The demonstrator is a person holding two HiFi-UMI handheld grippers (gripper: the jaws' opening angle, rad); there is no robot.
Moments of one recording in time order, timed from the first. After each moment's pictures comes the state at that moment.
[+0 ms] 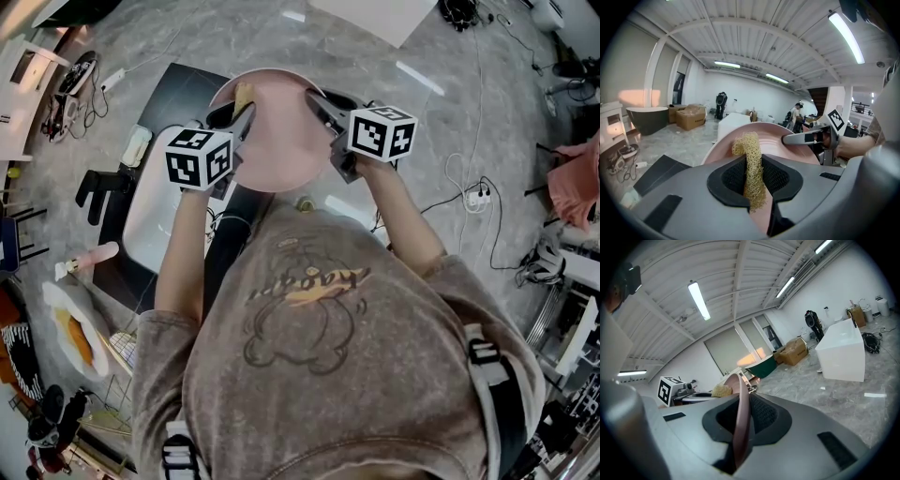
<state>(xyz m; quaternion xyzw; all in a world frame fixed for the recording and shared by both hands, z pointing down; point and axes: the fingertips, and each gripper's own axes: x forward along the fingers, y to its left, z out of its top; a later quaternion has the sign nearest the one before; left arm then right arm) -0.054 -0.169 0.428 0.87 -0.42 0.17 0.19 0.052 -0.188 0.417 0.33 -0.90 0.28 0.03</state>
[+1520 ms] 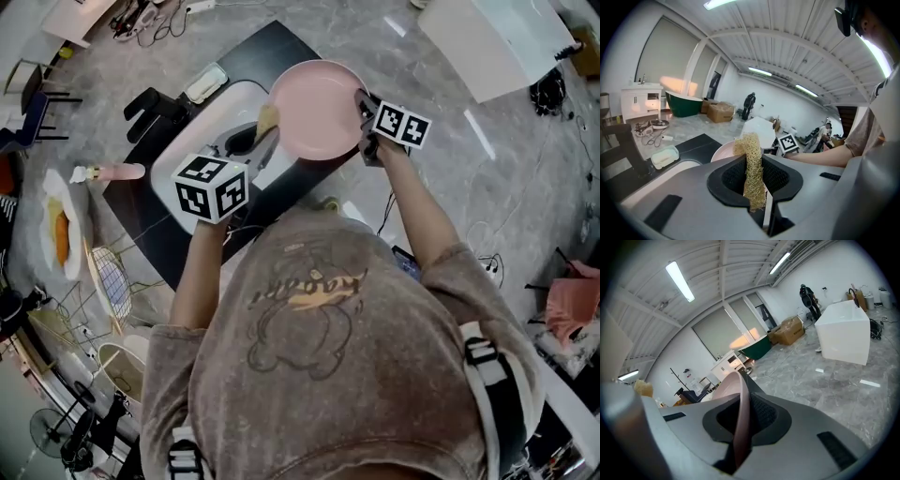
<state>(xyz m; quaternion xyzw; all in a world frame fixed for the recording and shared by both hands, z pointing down) -0.161 -0.086 0.425 0.78 -0.55 0.09 0.28 -0.044 -0.278 0.559 0.32 -0.87 0.35 0.13</state>
